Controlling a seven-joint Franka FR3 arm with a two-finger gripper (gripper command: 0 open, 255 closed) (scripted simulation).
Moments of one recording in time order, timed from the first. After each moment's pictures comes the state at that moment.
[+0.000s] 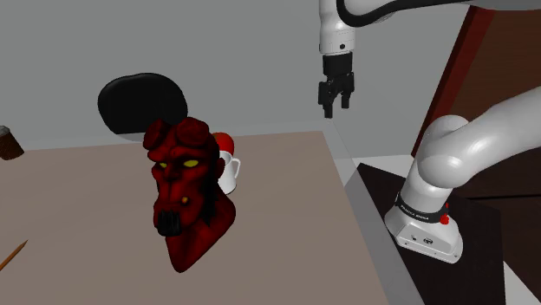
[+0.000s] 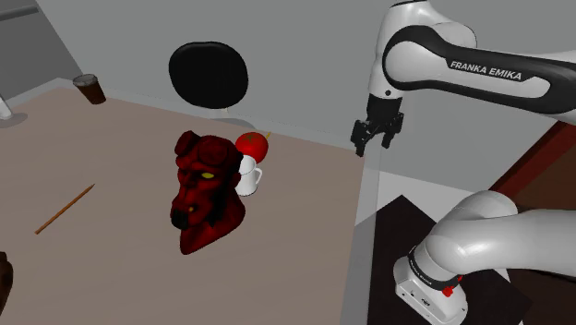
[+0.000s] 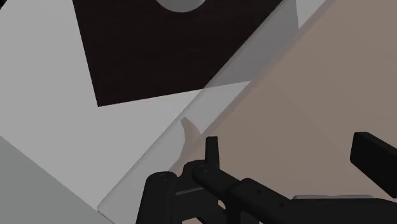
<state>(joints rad) 0.02 -0.75 0.04 -2.43 0.12 1.53 0.16</state>
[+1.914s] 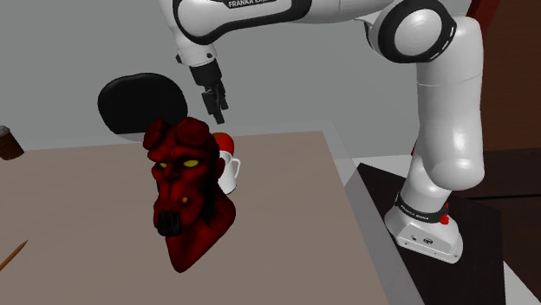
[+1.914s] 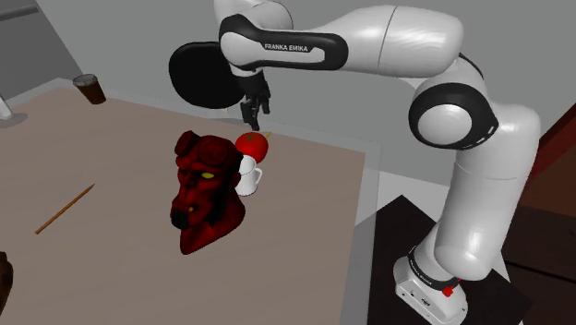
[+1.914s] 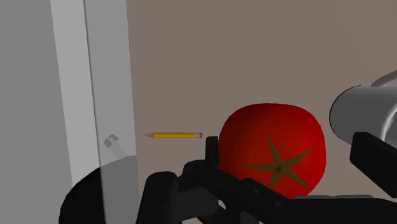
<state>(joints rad) 0.26 0.32 0.22 -1.31 -0.11 1.50 -0.23</state>
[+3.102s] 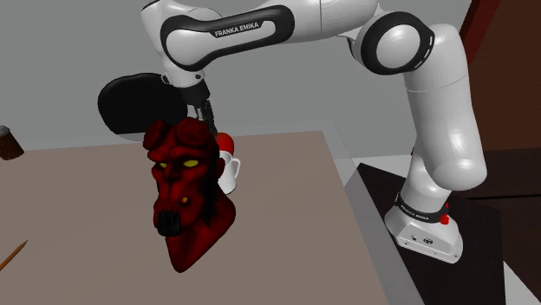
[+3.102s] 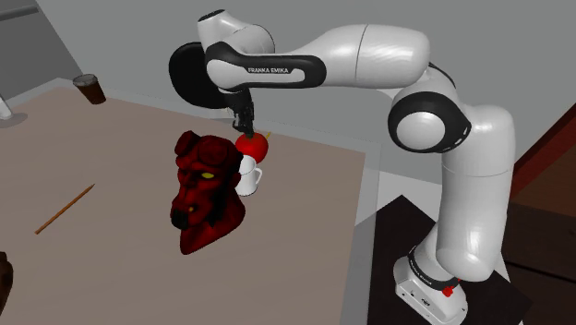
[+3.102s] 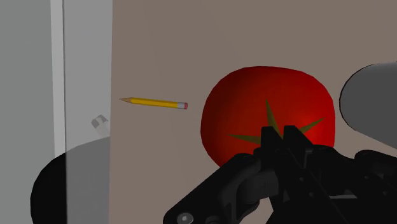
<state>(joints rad) 0.30 0.44 0.24 -1.25 -0.16 1.56 -0.27</state>
